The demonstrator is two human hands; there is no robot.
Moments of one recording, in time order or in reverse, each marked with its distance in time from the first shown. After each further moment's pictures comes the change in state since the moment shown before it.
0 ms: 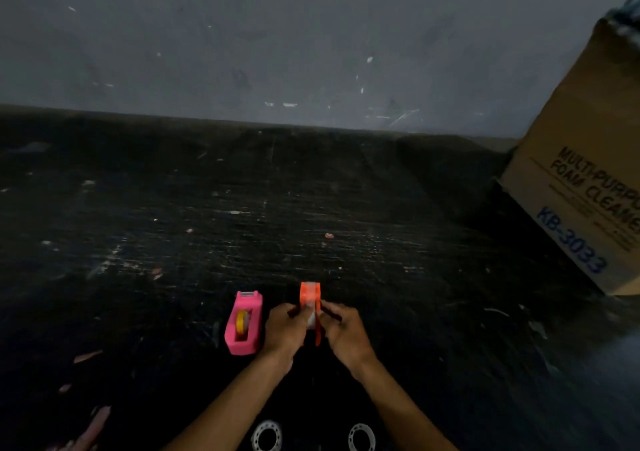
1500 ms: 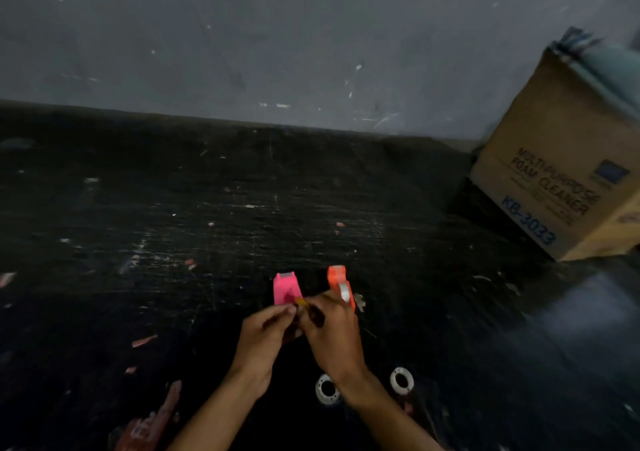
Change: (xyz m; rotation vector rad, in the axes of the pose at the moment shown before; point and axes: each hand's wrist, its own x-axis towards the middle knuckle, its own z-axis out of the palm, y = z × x) left_hand -0.060 -0.015 -0.142 -0.449 -0.254 0.124; right_hand -0.085 -0.062 0.109 -0.583 0.229 -0.323
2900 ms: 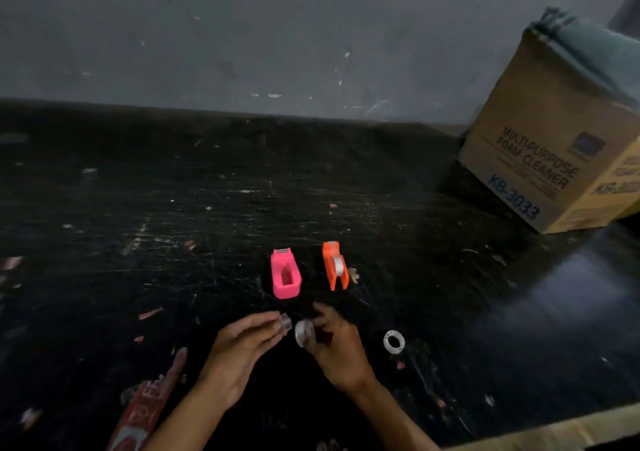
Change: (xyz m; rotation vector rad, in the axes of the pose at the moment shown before) left_hand -0.045 -0.021 -0.049 -0.083 -0.088 -0.118; right_hand -0.073 0.032 0.010 0.183 -0.130 0.198
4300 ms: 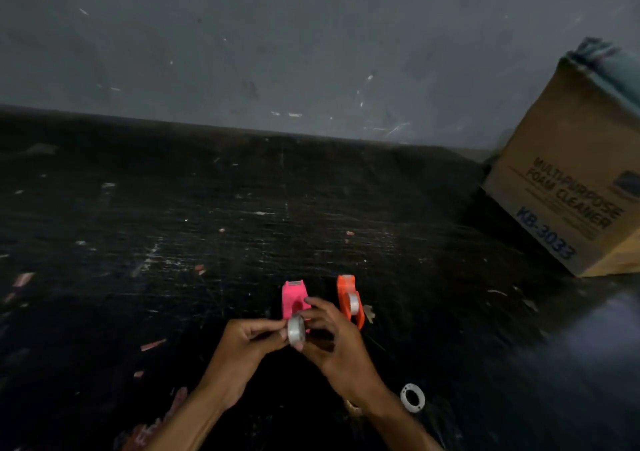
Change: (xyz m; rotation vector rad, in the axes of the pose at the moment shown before) left_hand 0.041 0.035 0.005 0.297 -0.106 0.260; right_hand 0.055 -0.036 -0.013 0.286 -0.086 -0.209
